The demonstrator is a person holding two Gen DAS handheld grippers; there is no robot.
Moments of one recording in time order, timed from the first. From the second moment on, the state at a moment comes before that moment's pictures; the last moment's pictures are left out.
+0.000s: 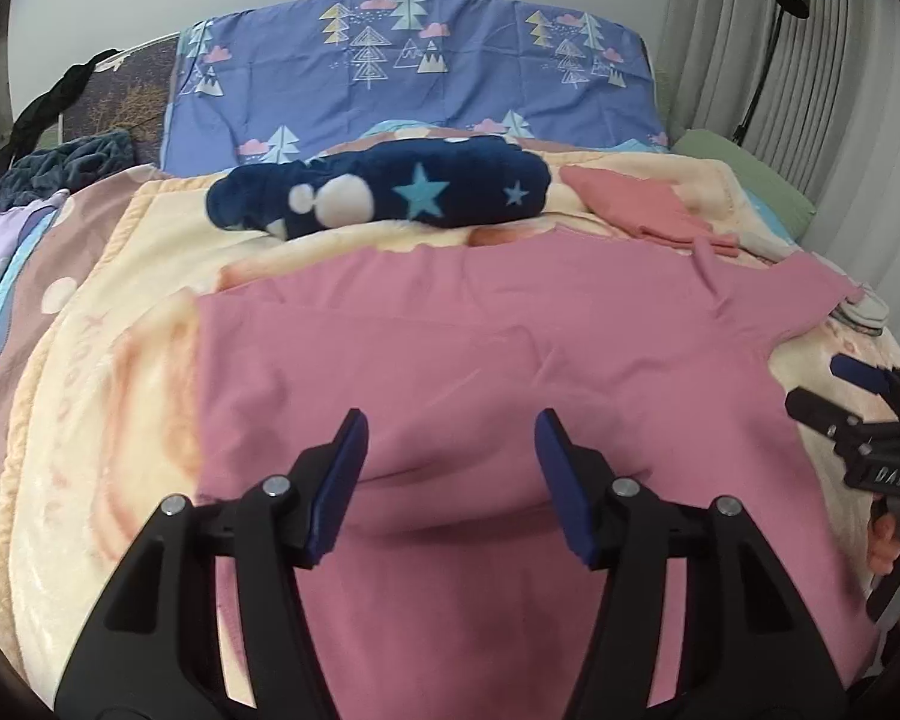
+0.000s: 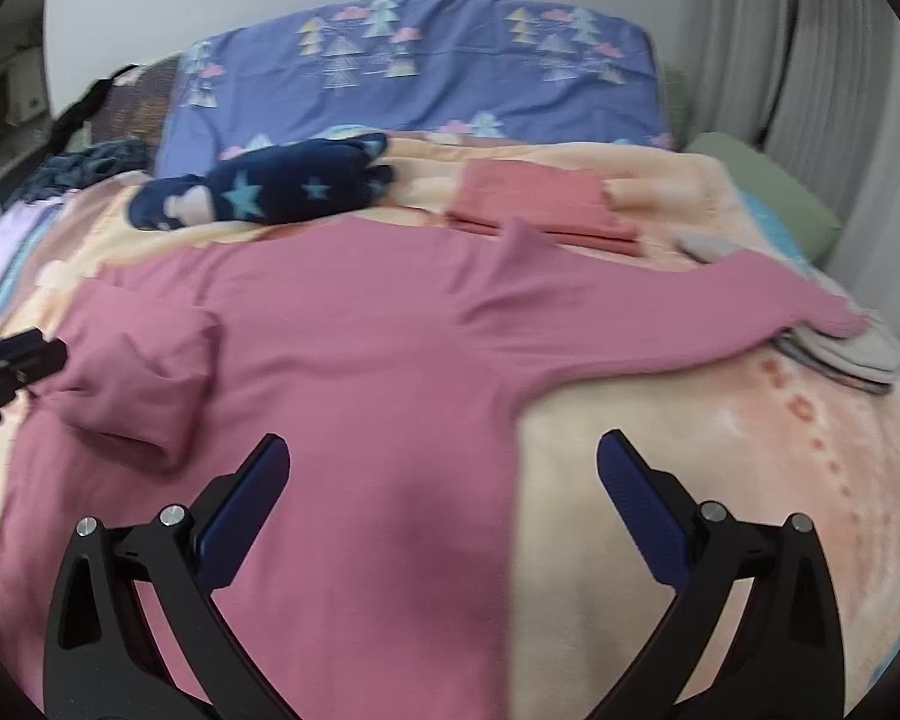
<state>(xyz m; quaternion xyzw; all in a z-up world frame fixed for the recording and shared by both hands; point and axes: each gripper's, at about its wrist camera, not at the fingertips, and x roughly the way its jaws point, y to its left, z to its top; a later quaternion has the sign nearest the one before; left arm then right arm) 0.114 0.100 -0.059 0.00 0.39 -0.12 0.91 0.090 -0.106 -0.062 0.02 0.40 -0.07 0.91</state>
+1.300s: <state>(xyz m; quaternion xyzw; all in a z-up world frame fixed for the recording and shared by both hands) 0.126 0.146 -0.113 0.02 0.44 -0.02 0.90 0.163 0.076 -0.094 -0.18 0.43 0.19 0.86</state>
